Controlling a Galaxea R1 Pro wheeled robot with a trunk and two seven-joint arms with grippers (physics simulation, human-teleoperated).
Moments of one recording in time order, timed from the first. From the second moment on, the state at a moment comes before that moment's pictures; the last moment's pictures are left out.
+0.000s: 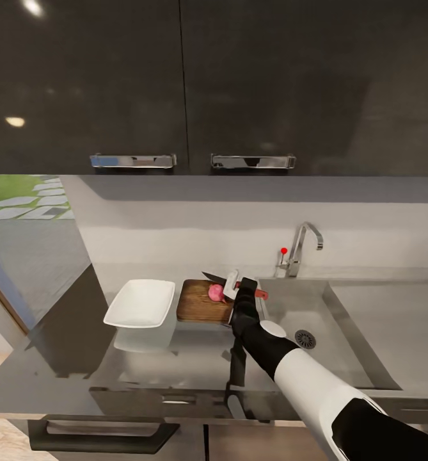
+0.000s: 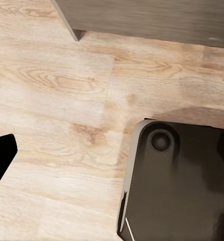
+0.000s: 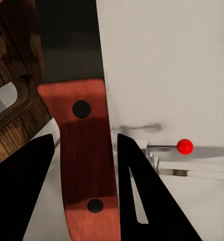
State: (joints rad) left arm 0.33 0.01 0.11 -0.46 0.06 -0.58 0.09; right arm -0.88 0.17 0.57 -0.62 0.85 0.63 -0.08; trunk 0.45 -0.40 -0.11
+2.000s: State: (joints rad) left arm 0.33 0.01 0.11 -0.46 0.06 -0.58 0.09; right arm -0.88 0.17 0.57 -0.62 0.85 0.63 -0.08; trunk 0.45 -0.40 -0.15
